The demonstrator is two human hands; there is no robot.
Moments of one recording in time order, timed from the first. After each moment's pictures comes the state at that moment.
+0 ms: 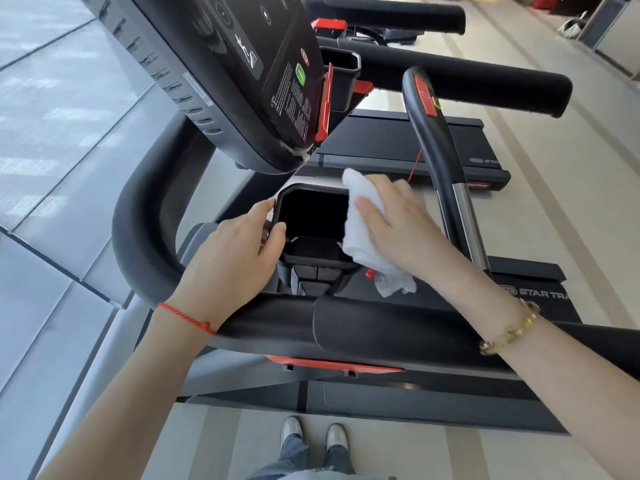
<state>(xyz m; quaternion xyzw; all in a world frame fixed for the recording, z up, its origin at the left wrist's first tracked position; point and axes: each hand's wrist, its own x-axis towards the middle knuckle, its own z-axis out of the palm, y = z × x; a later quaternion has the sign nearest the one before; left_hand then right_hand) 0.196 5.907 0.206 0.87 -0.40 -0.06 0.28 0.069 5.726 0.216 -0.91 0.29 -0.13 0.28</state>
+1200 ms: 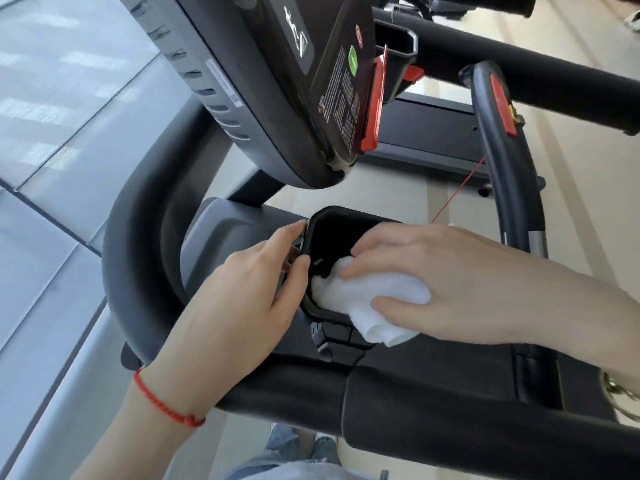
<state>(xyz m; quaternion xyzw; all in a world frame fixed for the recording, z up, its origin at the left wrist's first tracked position) 0.199 5.914 0.216 0.85 -0.38 -0.12 0.34 0.093 5.721 0.272 -0.98 -0.01 0.14 0.15</state>
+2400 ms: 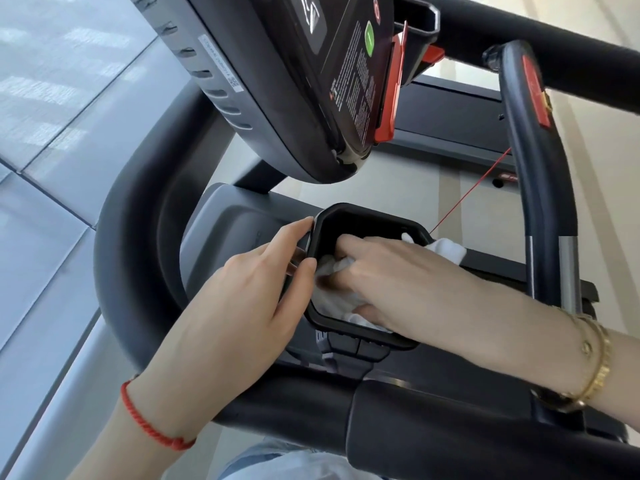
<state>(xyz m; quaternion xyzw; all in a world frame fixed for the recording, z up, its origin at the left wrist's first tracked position) 0.202 5.912 0.215 0.85 -0.39 -0.14 0.34 0.135 5.742 0.227 -0.98 -0.02 0.19 0.00</state>
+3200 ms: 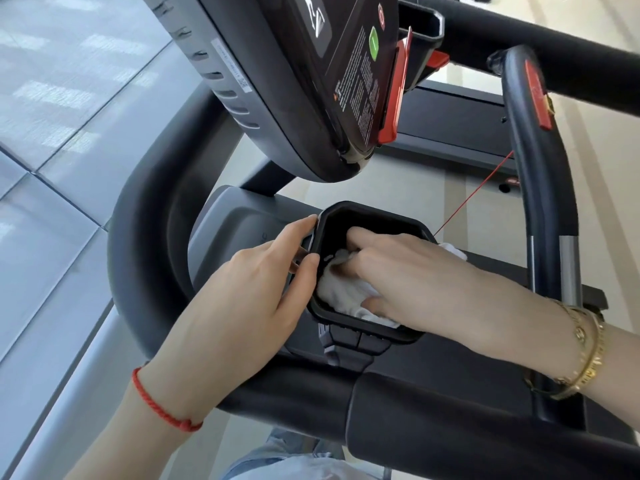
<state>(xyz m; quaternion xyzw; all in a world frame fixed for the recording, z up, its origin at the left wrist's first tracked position) 0.201 5.912 0.216 0.85 -0.40 -0.13 0.32 0.132 5.737 0.232 -0.98 0.03 0.21 0.02</state>
